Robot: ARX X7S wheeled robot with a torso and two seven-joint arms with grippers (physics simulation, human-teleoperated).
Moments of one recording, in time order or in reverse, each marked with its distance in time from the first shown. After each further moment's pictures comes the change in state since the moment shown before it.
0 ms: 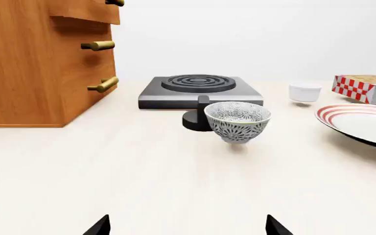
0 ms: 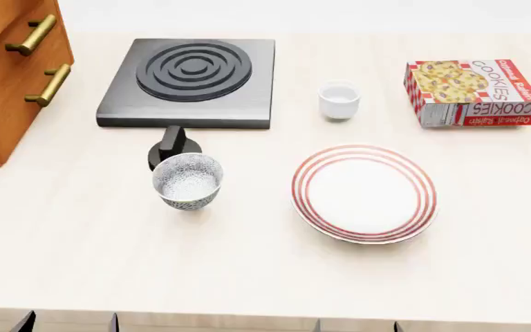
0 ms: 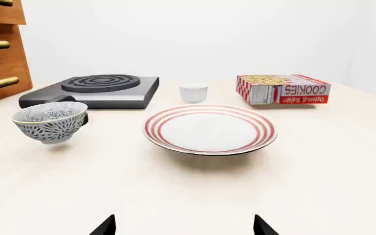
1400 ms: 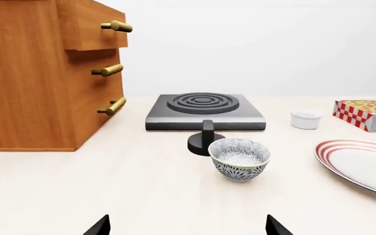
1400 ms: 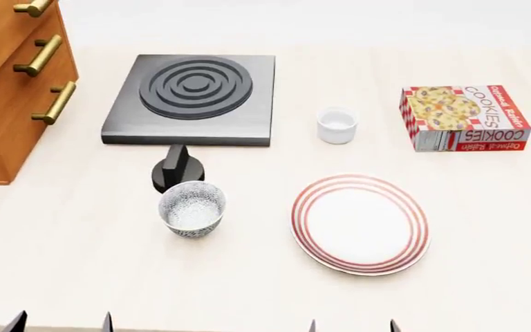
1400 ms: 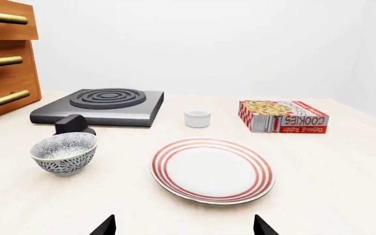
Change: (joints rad) left arm 0.016 -0.107 0.119 0.035 -0.093 0.019 -0.140; right arm -0.010 0.109 -0.133 -0.038 0.078 0.000 0.118
